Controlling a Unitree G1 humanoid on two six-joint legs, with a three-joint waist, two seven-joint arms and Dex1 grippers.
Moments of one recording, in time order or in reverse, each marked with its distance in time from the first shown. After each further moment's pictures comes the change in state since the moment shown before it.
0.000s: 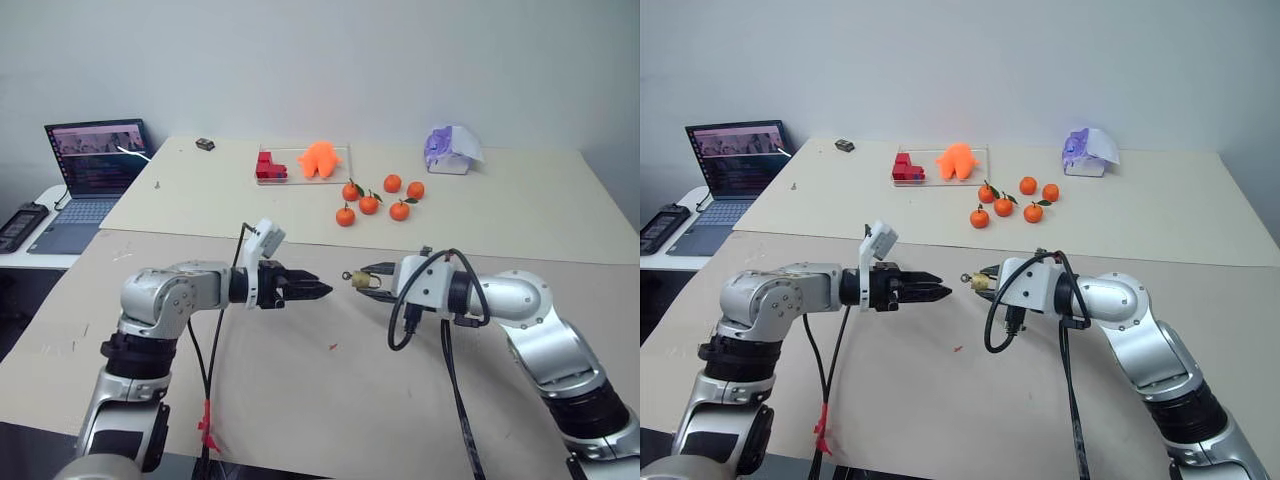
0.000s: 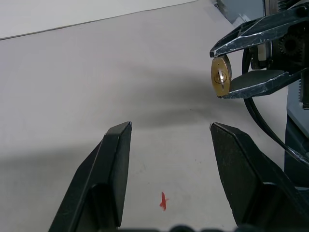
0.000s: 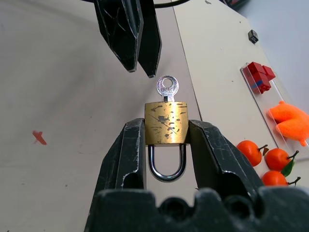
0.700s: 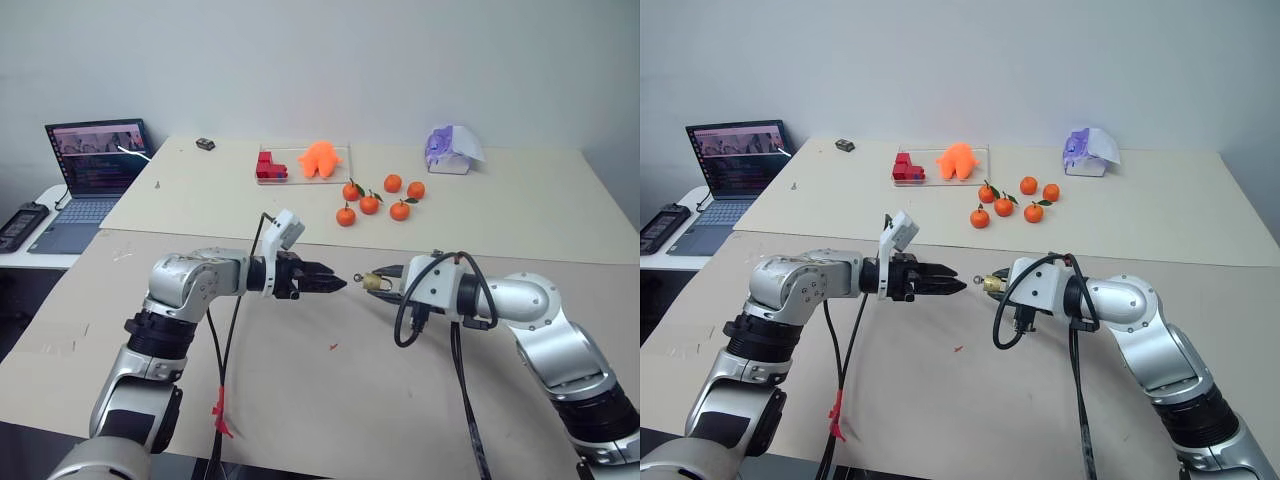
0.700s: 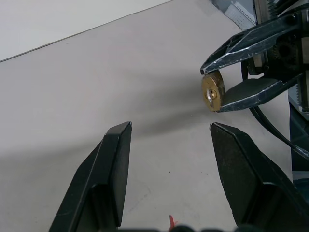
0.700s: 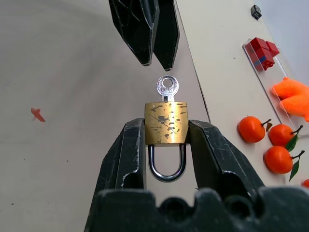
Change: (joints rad) left arm -0.102 -0.025 -0.107 0.119 0.068 -0.114 -0.064; right arm 0.019 -0.033 -0.010 0.034 -0.005 -0.002 0.000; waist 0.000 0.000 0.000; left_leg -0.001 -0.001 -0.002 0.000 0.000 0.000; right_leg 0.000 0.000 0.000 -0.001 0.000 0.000
